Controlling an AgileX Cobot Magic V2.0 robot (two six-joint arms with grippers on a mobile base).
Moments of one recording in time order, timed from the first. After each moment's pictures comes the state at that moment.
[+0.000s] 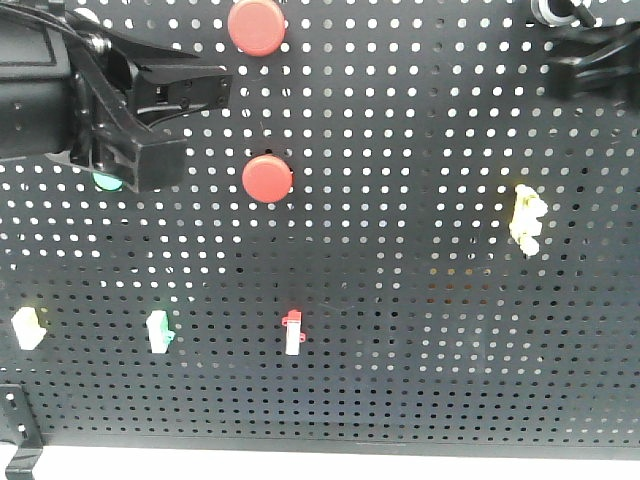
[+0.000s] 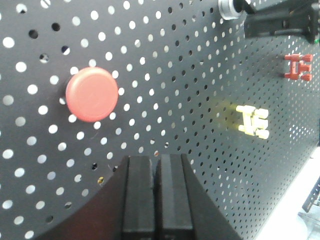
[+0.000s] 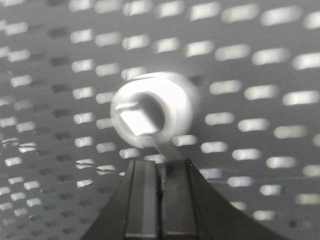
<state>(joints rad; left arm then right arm) -0.57 1.23 -1.57 -0.44 0.53 0.62 0.22 1.22 -1.51 0.24 0.38 -0.30</state>
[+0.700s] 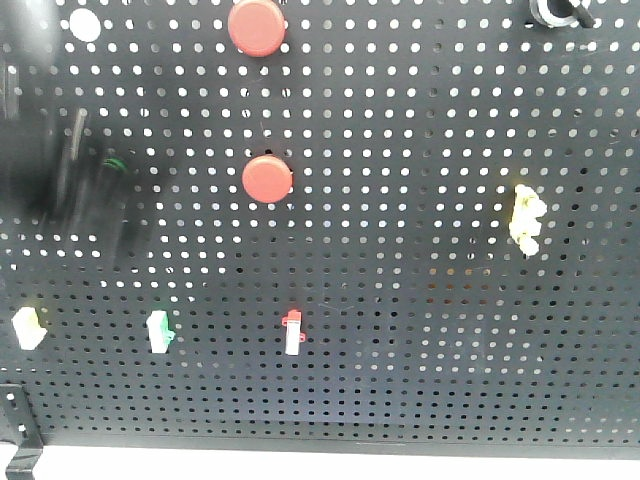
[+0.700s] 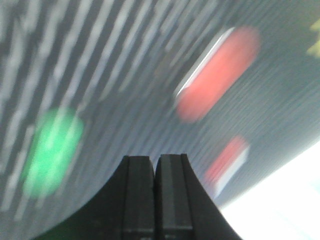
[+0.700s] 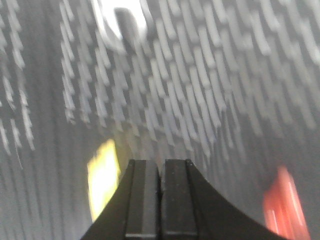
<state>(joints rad) -0.48 1.21 -1.42 0.07 0.75 0.12 0.22 0.88 -1.23 -0.08 0.59 -0.07</state>
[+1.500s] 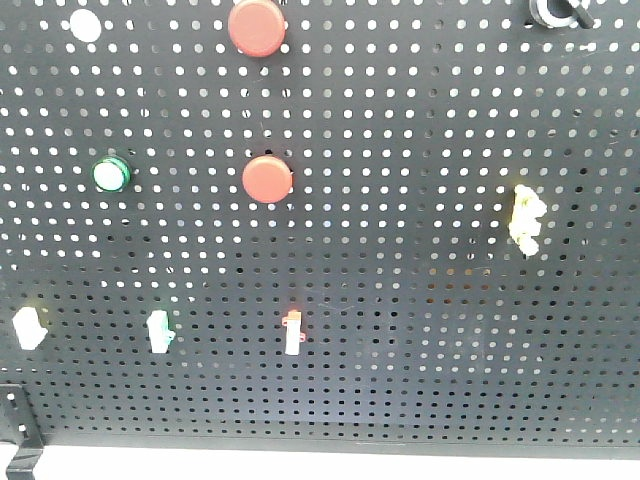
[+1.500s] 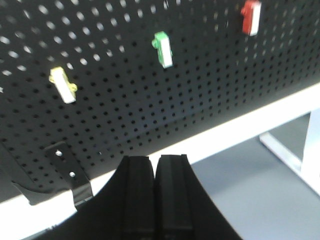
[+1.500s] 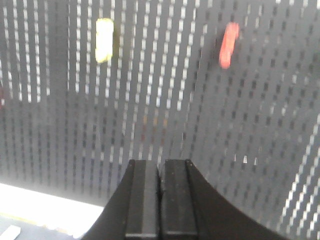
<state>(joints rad) -0.46 0.38 -0.52 0.22 0.49 -0.03 0.22 0.07 -0.53 -0.16 0.58 -0.01</state>
